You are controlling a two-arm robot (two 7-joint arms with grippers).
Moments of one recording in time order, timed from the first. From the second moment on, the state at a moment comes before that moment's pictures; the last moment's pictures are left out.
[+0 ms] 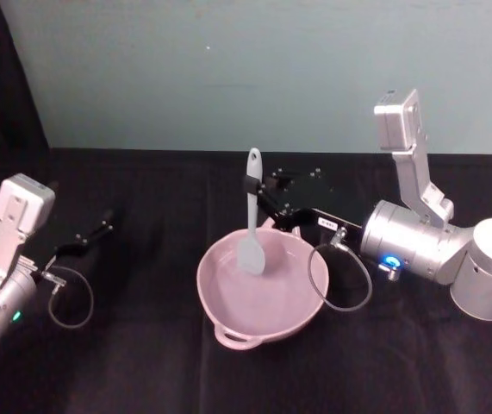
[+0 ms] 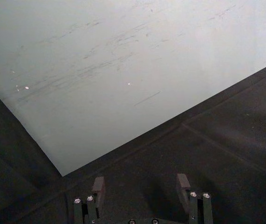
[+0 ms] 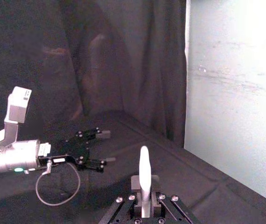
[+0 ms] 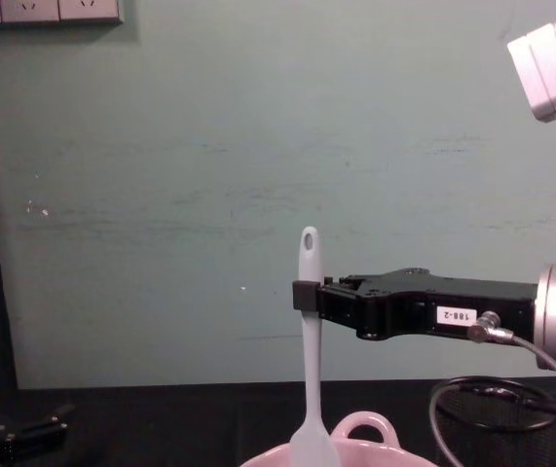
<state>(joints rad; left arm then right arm) -0.20 0.60 0.45 -1.41 -0.25 -0.12 0.03 0.47 0.46 -0.59 -1.44 0.57 0.06 0.55</state>
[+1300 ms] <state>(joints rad) -0.20 0.60 0.45 -1.41 -0.25 -0.12 0.03 0.43 0.49 -0.61 -1.51 0.43 0.02 0.58</state>
